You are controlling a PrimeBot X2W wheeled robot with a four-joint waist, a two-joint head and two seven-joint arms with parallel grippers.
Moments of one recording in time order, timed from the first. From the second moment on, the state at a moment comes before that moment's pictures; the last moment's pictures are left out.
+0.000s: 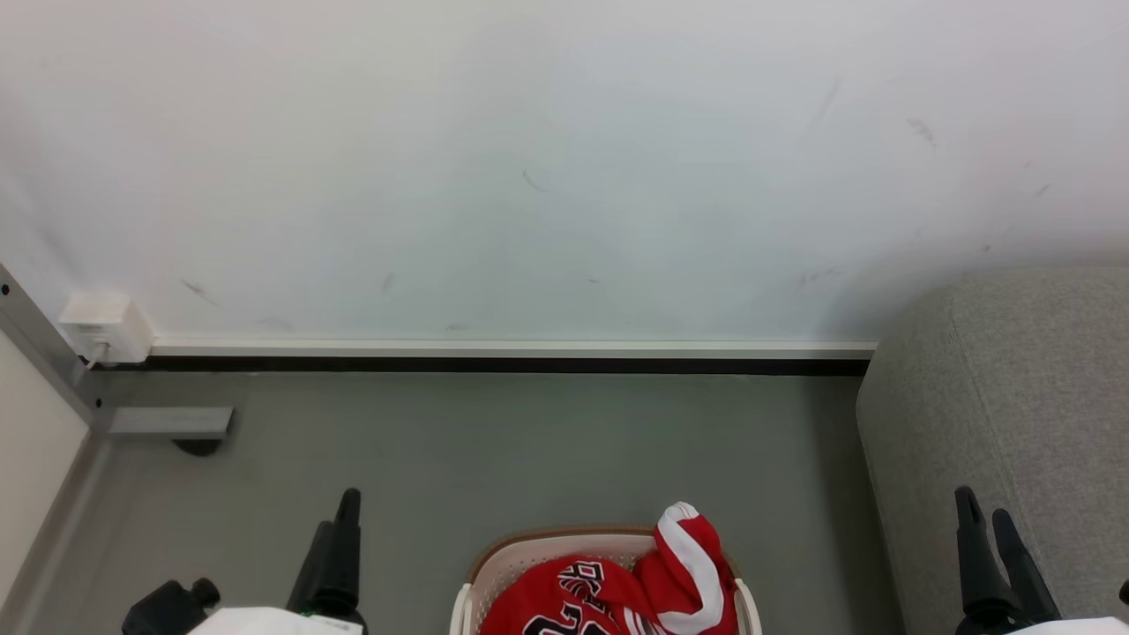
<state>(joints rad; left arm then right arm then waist) -0.04 0.04 -0.03 0.21 -1.01 -0.06 -0.05 0.00 -0.07 -0.01 0.16 0.89 0.13 -0.05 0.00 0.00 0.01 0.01</state>
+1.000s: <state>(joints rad) -0.02 0.04 -0.08 0.17 -0.55 -0.05 -0.14 0.04 -0.12 0.05 0.13 0.52 0.13 -0.14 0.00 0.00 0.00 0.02</state>
